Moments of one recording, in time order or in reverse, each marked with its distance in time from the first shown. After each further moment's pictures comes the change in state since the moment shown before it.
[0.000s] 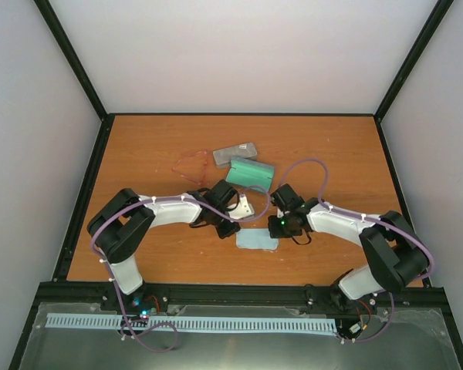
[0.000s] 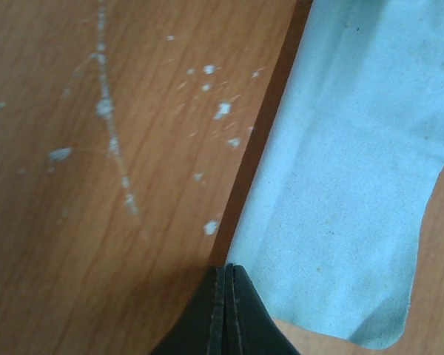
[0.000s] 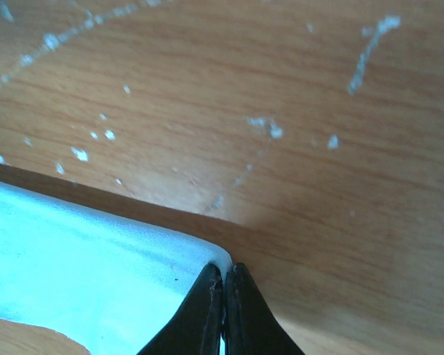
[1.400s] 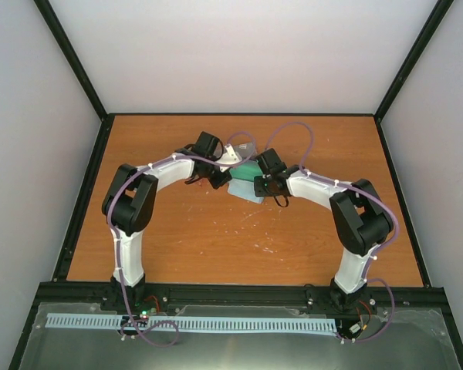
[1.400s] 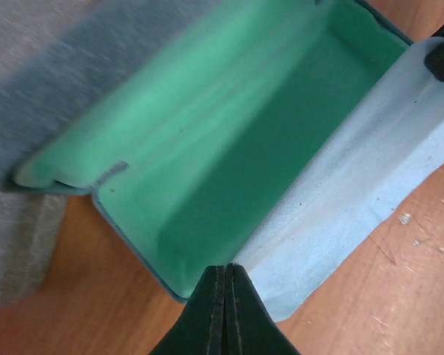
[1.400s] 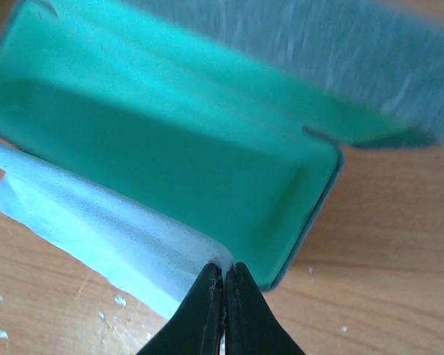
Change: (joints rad) left arm 0.324 0.237 0.435 -0.089 0.043 0.165; right arm -0.057 0.348 0.445 0.074 0.201 -0.079
